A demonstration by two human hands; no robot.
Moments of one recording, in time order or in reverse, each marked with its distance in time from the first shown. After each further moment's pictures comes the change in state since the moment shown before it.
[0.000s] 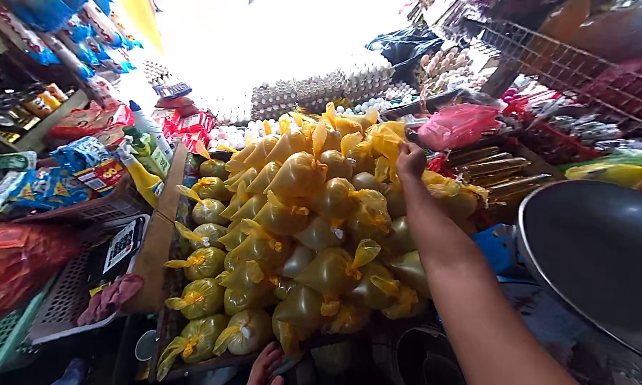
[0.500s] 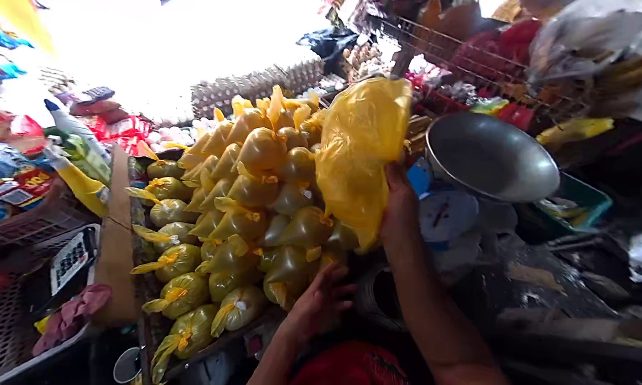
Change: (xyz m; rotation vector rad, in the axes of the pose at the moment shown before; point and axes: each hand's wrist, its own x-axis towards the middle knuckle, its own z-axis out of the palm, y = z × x) left_hand 0.062 0.039 0.086 -0.600 -0.956 -0.151; right_hand -0.360 -0.092 -0.181 0.973 0.063 0.247
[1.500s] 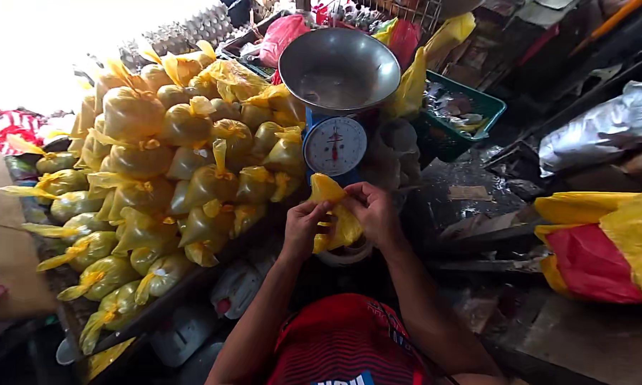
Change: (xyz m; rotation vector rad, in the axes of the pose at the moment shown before) left_hand 0.125 -0.102 0.190 0.340 0.329 0.006; right_hand -0.082 0.012 -0.305 -0.587 -0.180 -0.127
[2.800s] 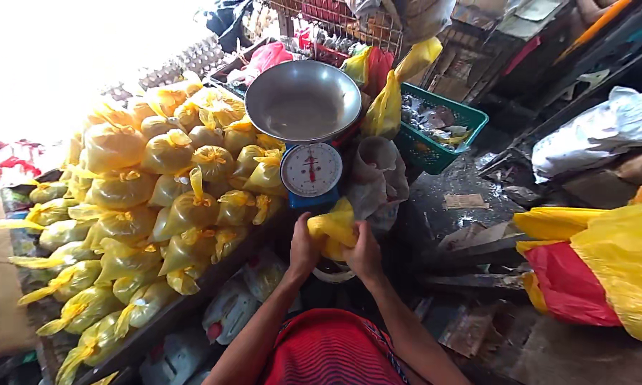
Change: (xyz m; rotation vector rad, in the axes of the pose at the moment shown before) left_hand 0.061 -0.088 0.014 1.002 0.182 0.194; right_hand -0.014 0.116 -0.024 -0.522 0.221 0.172
